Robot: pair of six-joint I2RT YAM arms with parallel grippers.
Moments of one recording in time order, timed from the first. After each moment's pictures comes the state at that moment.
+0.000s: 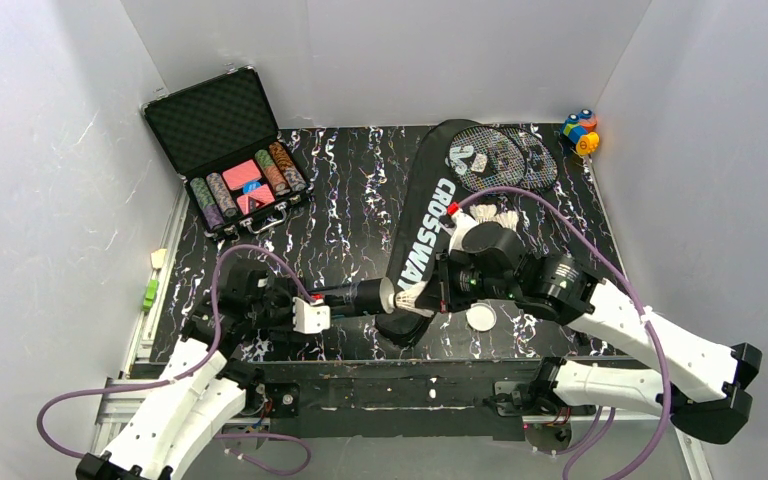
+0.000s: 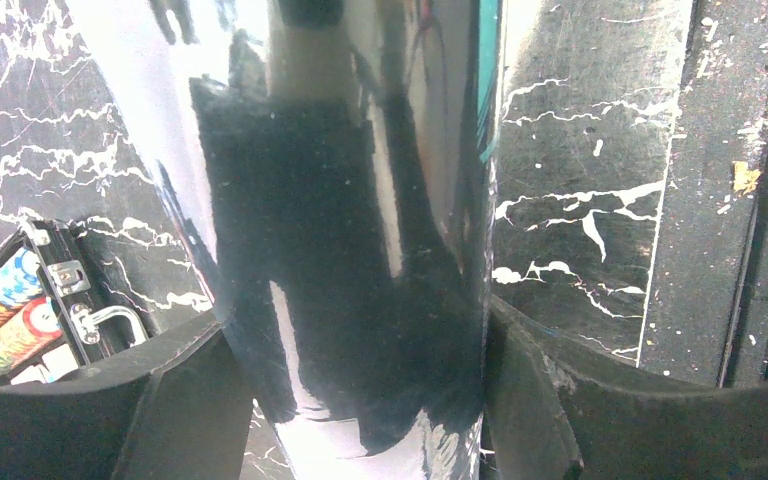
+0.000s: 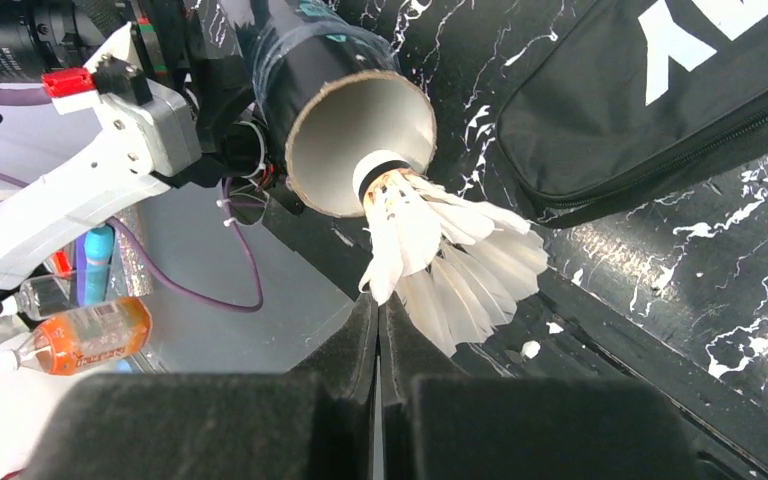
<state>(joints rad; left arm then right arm) -0.37 0.63 0.55 -0.79 0.46 1.19 1.05 0.99 1.12 -0.80 -0.09 0.78</state>
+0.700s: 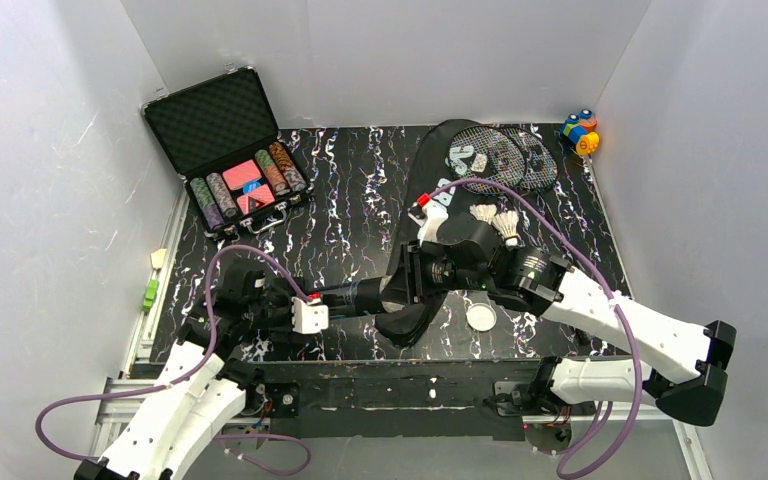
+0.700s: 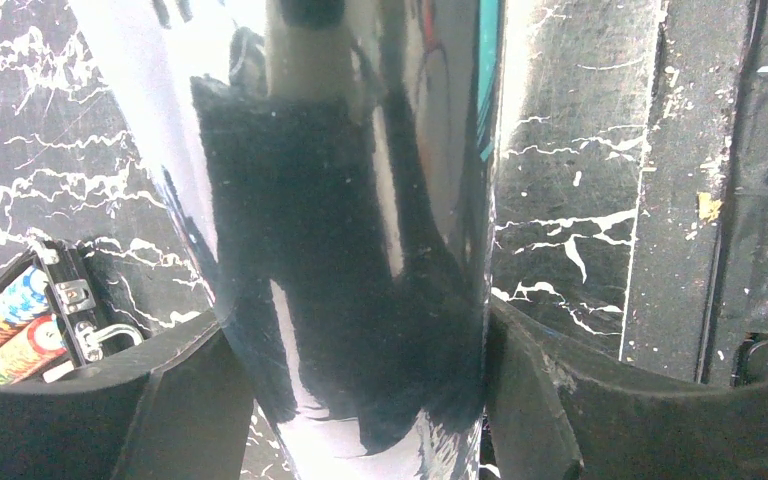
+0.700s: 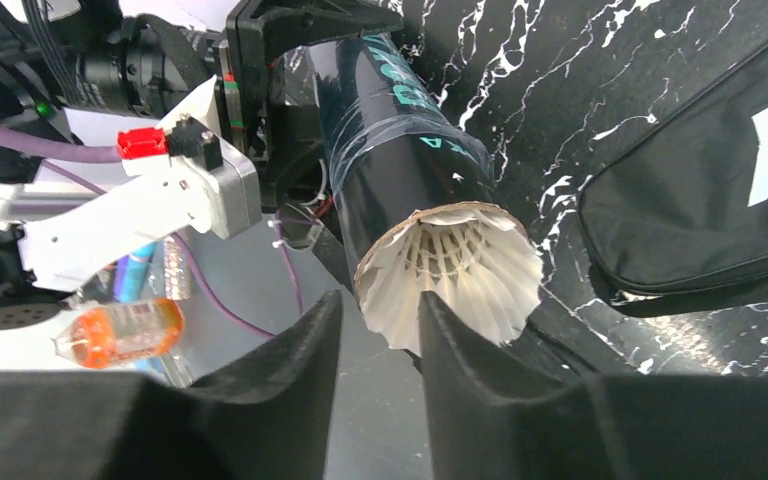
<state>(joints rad) -0.37 0.61 0.57 -0.81 0.51 1.17 1.09 1.12 1.17 -0.61 -0.13 0.77</state>
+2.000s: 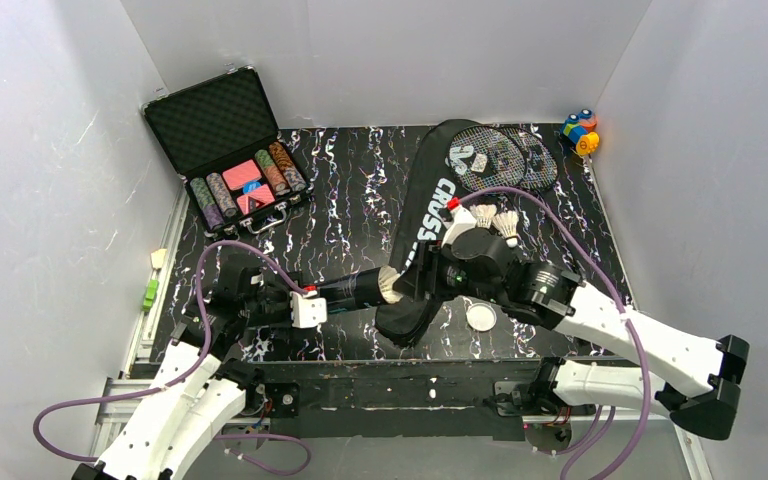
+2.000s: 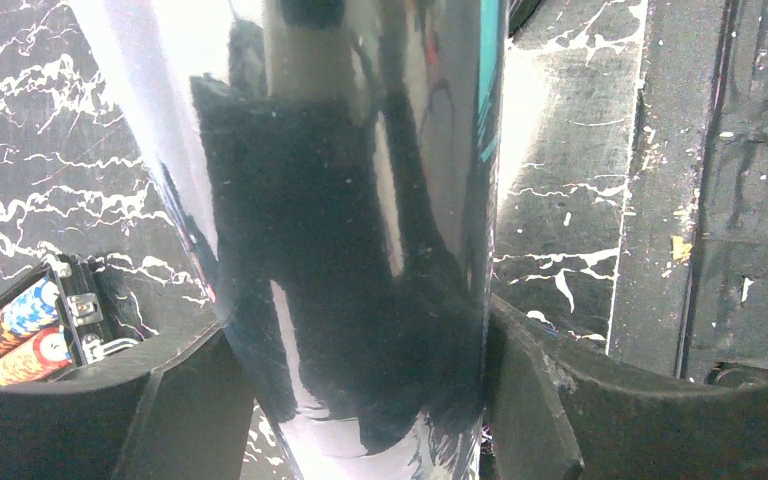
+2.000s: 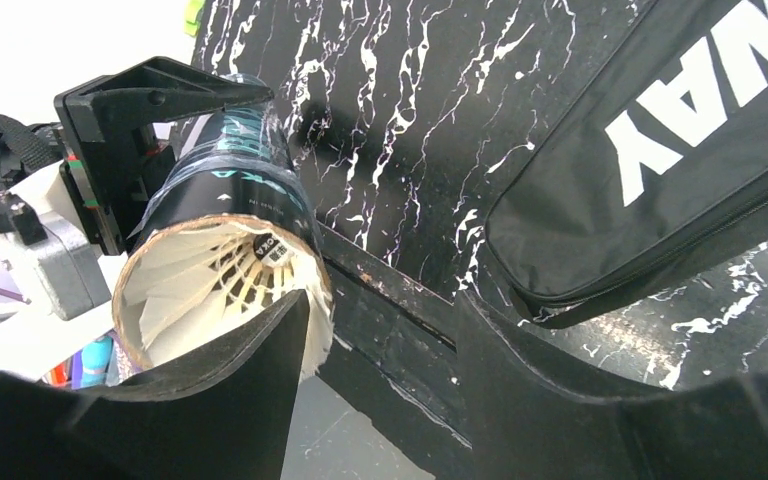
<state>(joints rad) -0.37 0.60 0.63 -0.81 0.57 1.09 1.08 0.99 1.02 -0.57 0.10 0.82</state>
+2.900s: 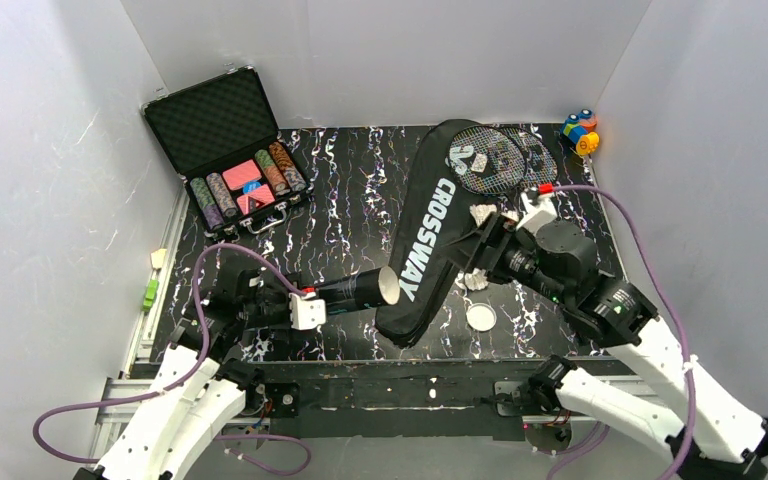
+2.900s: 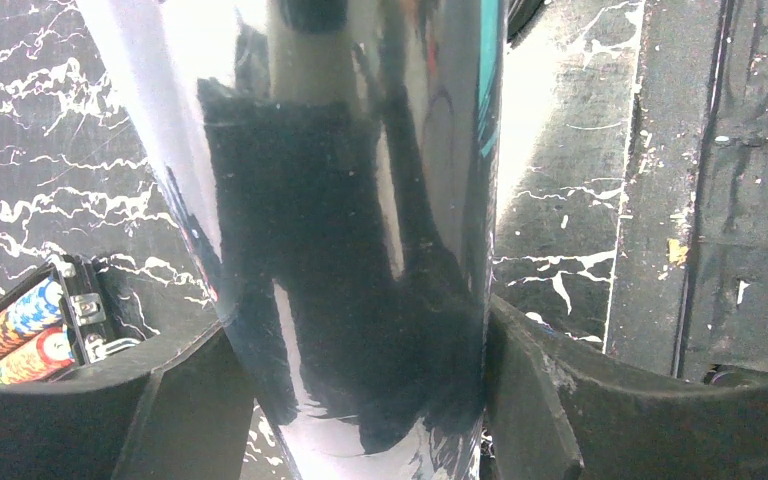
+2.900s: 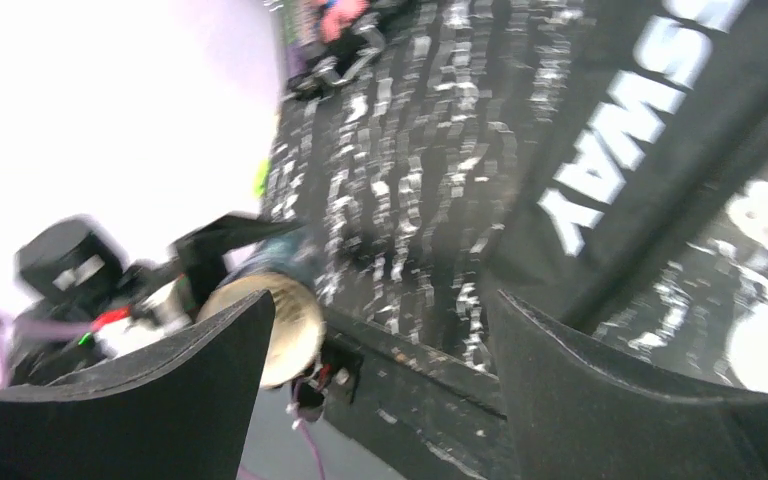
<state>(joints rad) -0.37 0.58 0.63 -0.82 0.57 1.08 0.84 0.77 1.03 -0.61 0.05 0.89</state>
